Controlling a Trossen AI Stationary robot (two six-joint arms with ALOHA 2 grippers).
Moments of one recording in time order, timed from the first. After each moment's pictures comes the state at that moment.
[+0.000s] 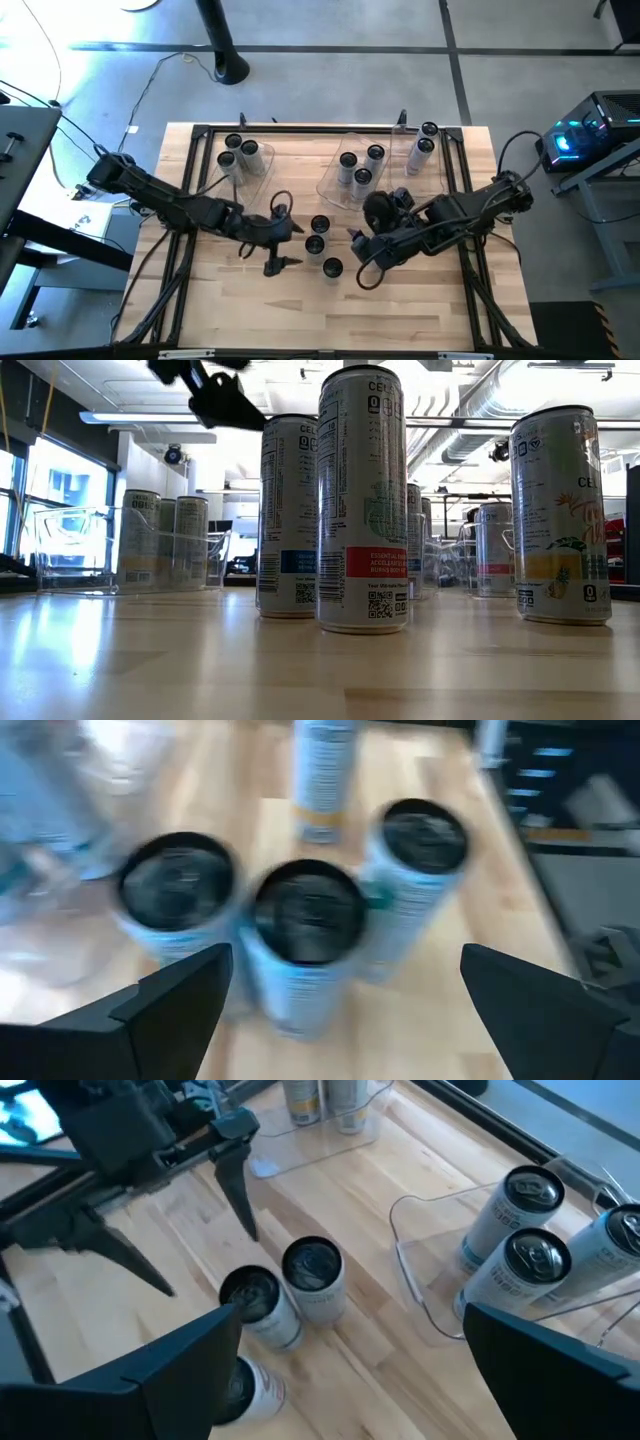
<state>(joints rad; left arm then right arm) -0.33 1.36 0.91 -0.18 -0.21 -0.25 0.46 1.74 2.03 -1.39 0.65 1.03</state>
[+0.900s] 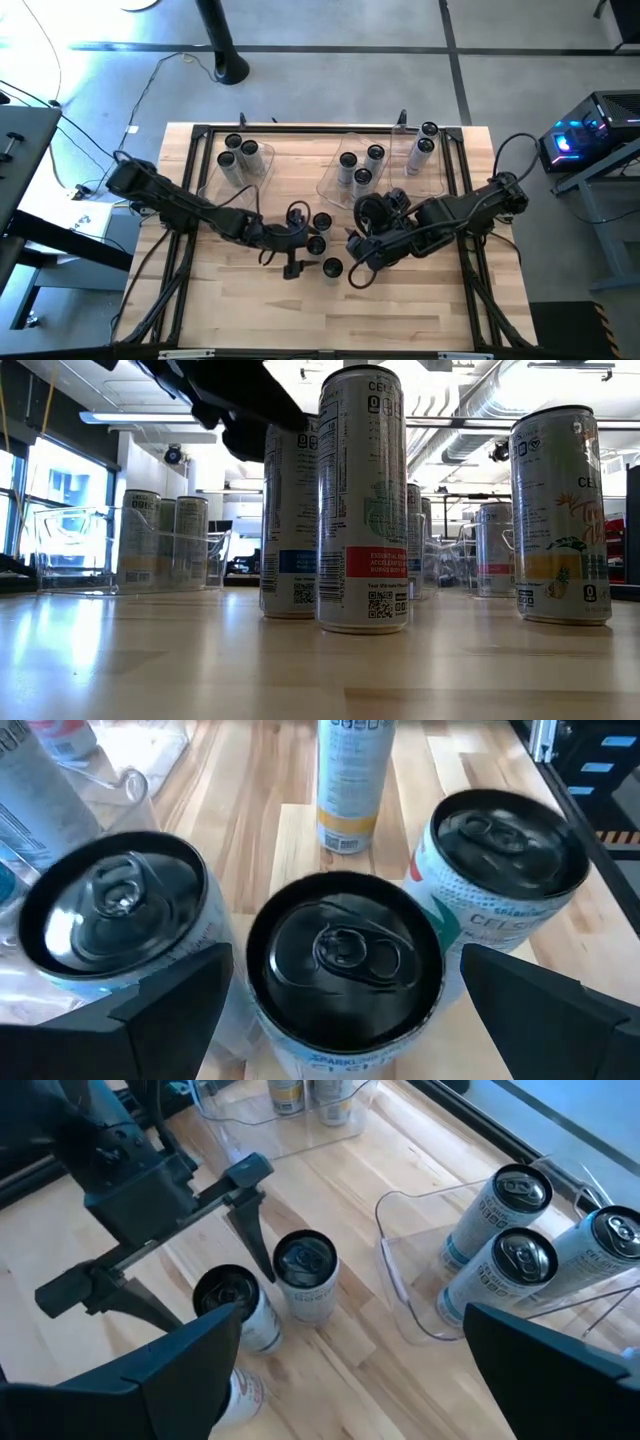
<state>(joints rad) -0.32 1.56 0.91 0.04 -0.27 -0.21 0.45 1.77 2.03 -1.41 0.66 1.01</state>
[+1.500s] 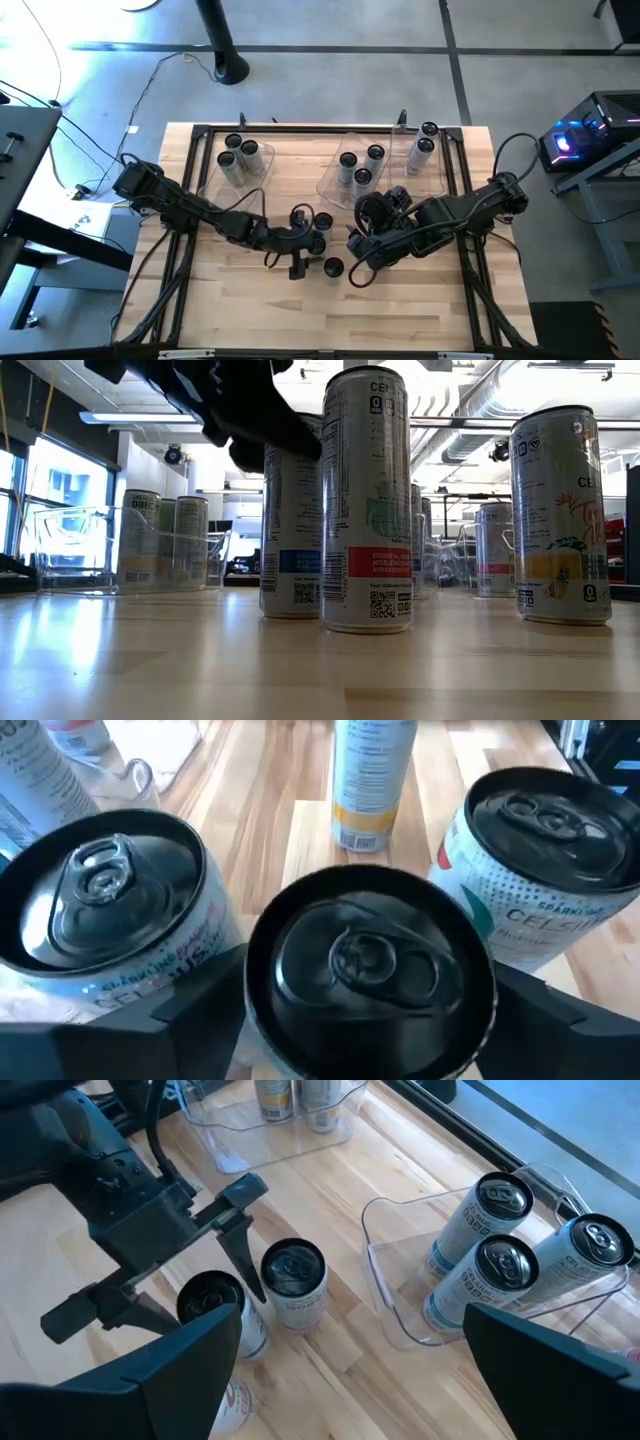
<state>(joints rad) -0.32 1.62 0.91 0.10 -0.31 -0.21 0.45 1.77 2.03 -1.44 0.68 1.01</state>
